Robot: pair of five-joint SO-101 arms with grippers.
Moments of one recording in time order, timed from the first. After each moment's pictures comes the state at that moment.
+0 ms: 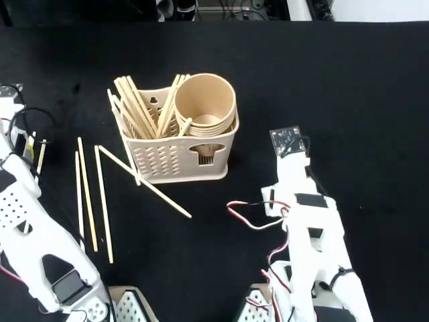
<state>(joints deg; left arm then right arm) -44.1 53.9 -50.9 94.8 -40.0 6.2 -35.8 74.7 35.9 17.6</state>
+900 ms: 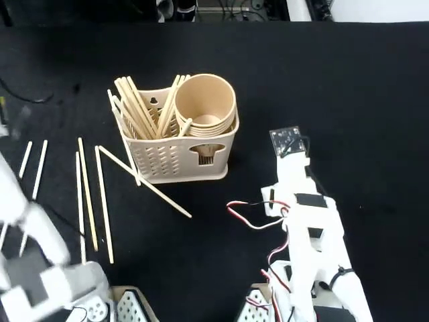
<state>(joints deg) -33.9 -13.5 -30.6 98.2 -16.6 6.2 -35.8 74.7 35.9 17.6</state>
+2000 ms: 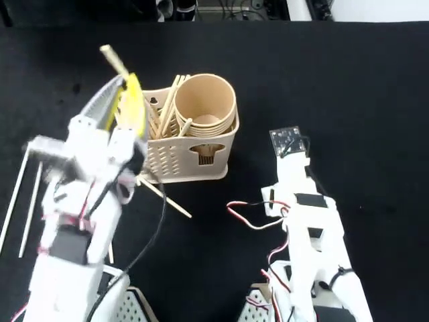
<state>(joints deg) 9.8 -73.9 59.3 12.0 3.3 6.2 -35.8 74.7 35.9 17.6</state>
